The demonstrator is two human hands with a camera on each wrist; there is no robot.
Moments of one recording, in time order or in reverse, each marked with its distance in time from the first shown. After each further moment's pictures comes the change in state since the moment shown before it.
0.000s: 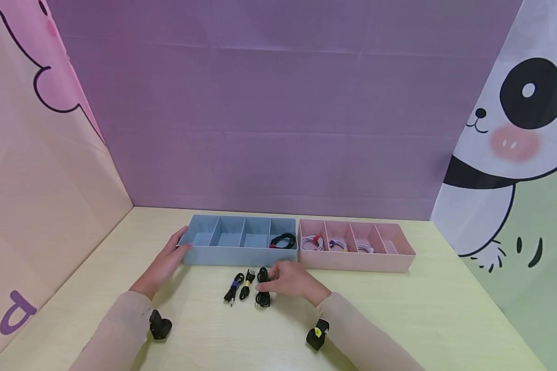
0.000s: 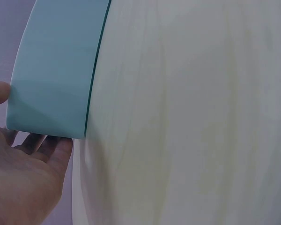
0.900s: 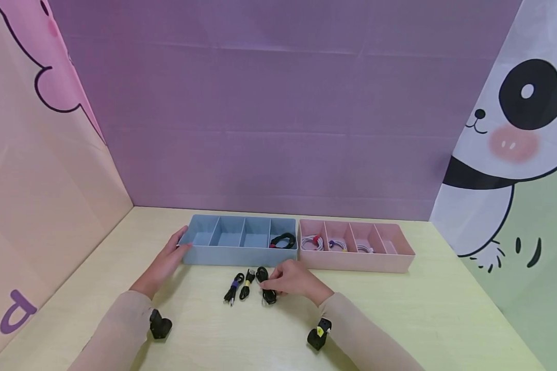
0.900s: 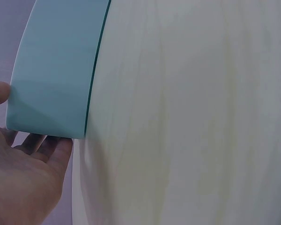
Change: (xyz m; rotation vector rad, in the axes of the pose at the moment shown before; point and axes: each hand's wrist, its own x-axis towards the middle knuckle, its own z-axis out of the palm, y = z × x) left_hand -0.002 0.000 0.001 -0.009 0.007 -0.007; right_hand -0.006 -0.001 -0.005 0.102 -0.015 0.002
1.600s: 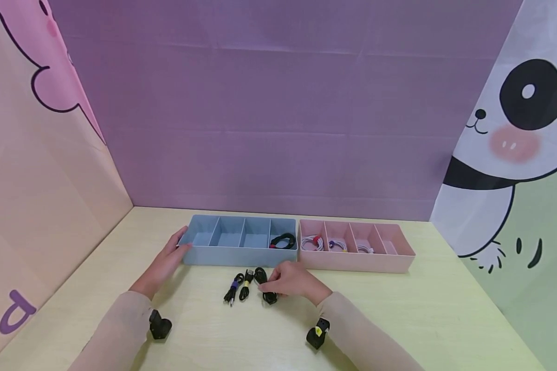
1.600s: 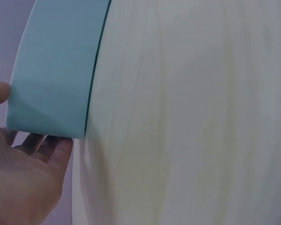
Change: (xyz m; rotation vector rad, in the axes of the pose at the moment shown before) left_hand 0.001 0.001 0.000 0.005 0.008 -0.008; right_hand 0.003 0.000 0.000 -0.075 -0.036 0.017
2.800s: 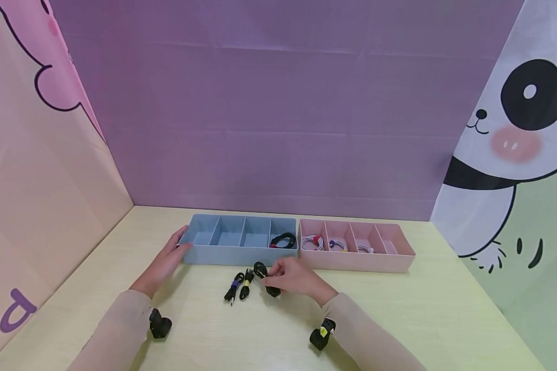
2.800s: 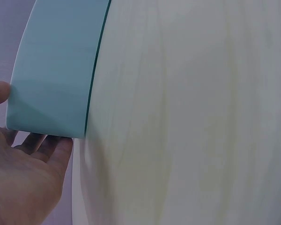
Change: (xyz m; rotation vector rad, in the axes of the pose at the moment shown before) left_hand 0.000 0.000 -0.001 -0.004 -0.006 0.005; right_hand -0.007 0.000 -0.008 0.191 0.033 -0.089
